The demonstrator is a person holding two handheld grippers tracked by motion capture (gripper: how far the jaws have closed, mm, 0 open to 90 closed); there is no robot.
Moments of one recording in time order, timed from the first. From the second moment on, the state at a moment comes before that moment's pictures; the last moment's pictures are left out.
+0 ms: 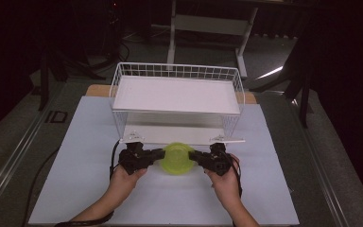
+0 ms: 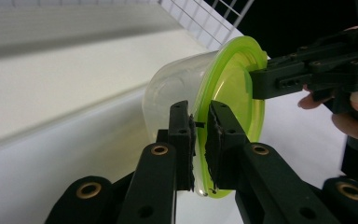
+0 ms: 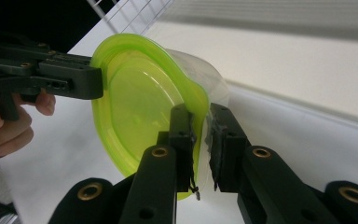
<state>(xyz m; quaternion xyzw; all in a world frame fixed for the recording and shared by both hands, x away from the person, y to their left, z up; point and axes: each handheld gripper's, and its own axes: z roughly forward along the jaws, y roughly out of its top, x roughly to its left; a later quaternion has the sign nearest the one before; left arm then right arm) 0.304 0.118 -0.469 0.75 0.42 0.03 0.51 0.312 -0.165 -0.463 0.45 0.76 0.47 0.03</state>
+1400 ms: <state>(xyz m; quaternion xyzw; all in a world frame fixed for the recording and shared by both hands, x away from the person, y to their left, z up) 0.370 0.116 -0.498 0.74 0.43 0.07 0.51 0.374 -0.154 -0.487 0.50 0.73 0.47 0.06</state>
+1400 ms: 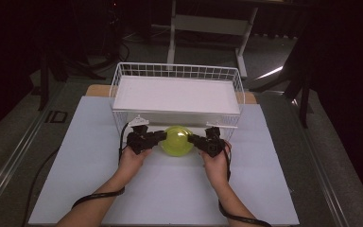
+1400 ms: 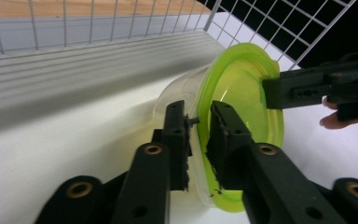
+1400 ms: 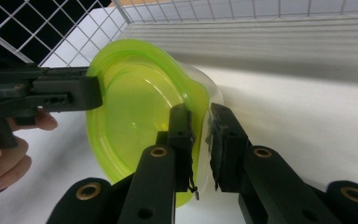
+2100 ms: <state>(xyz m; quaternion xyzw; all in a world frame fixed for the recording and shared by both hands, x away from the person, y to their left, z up) 0.381 0.110 -0.503 0.71 0.47 0.12 0.51 0.389 -0.148 -0.491 0.52 0.70 0.47 0.11</state>
